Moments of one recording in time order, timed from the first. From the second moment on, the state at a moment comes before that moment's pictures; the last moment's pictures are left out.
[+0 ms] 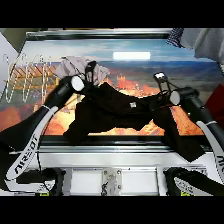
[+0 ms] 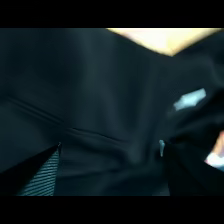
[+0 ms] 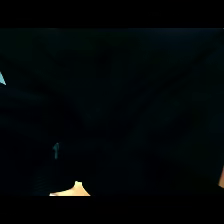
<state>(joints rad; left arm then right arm) -0.48 -1.51 1.30 1.15 -0.86 -1.70 0.23 -1.27 1.00 -1.57 0.91 1.50</state>
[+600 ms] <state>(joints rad) -0.64 -1.63 1.25 1.16 -0.77 -1.87 0.29 -1.44 0.98 -1.87 0.71 1.79</state>
